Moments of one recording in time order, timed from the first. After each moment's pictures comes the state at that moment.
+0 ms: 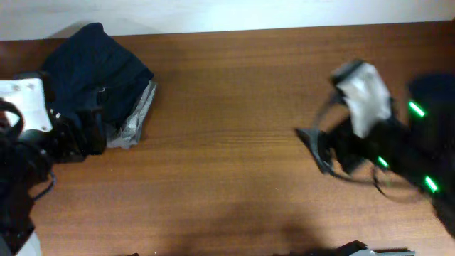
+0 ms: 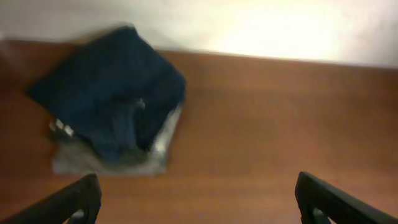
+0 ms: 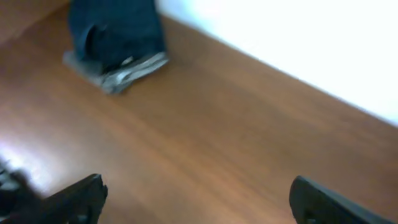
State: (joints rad) left arm 0.29 1.19 1.86 -1.37 0.36 0.08; right arm 0.36 1.21 2.00 -1.41 -0.19 -0.16
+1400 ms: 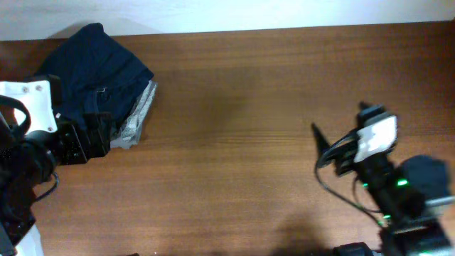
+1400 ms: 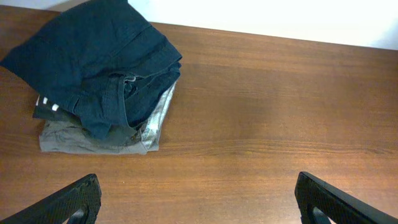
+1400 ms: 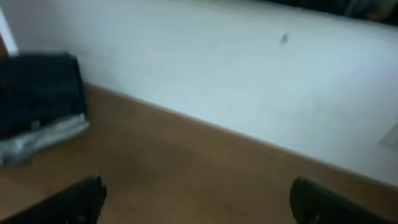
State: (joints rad) left arm 0.28 1.20 1.85 -1.41 0.36 0.07; right arm 0.13 0.62 0.87 -0.44 -0.19 -0.18
